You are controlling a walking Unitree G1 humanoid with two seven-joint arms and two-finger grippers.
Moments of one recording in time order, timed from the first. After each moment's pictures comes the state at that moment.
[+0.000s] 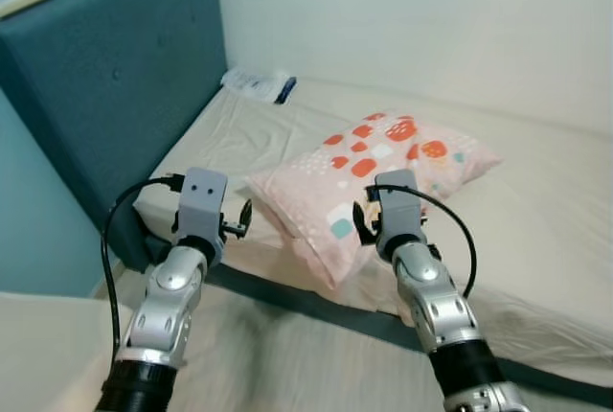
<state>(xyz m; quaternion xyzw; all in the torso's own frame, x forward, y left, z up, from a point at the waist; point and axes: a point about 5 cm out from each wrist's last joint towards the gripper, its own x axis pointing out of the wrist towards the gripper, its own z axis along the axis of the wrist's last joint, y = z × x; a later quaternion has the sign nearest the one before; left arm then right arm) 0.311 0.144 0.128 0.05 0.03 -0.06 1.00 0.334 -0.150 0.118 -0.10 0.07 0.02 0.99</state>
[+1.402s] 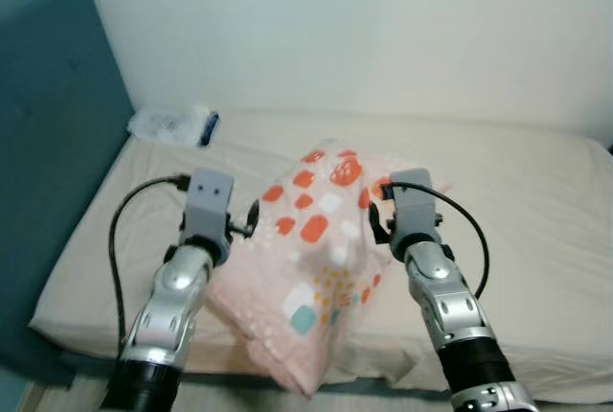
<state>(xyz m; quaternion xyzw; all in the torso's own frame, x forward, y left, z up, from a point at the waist) 0.313 0.140 0.132 0.05 0.02 -0.06 1.00 0.335 -0.156 0.115 -0.11 0.08 0.00 0.99</state>
